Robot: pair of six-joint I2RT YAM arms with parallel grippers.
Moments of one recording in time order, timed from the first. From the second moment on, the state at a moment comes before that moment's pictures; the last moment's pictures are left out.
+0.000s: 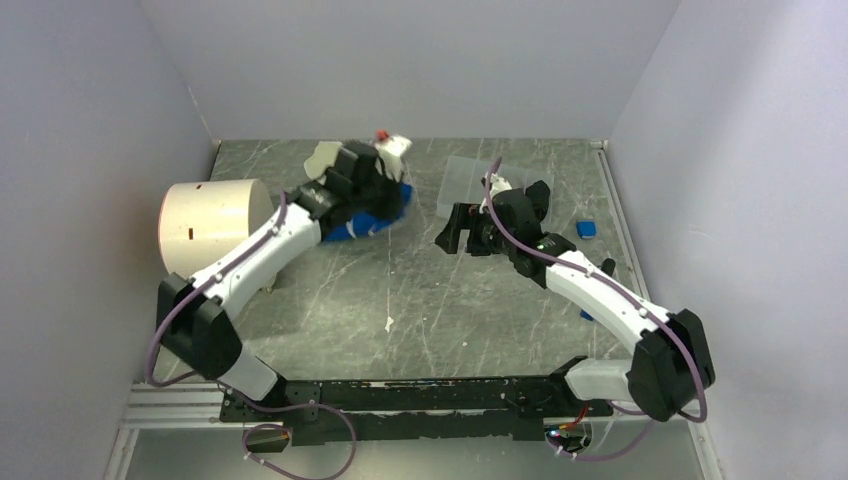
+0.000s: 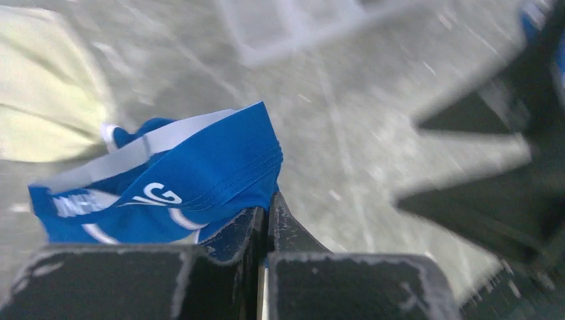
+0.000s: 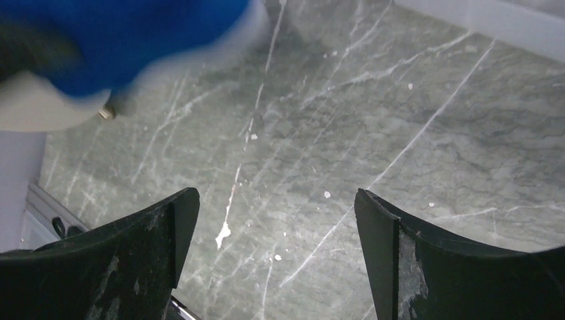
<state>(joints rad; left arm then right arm) -0.52 1.57 1.45 -0.47 0.09 -0.10 0.53 1.29 0.89 -0.19 -0.15 0.52</state>
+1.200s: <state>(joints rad) -0.62 1.71 1.22 -0.48 -0.09 0.02 0.53 0.98 0.37 -0.23 -0.27 0.78</state>
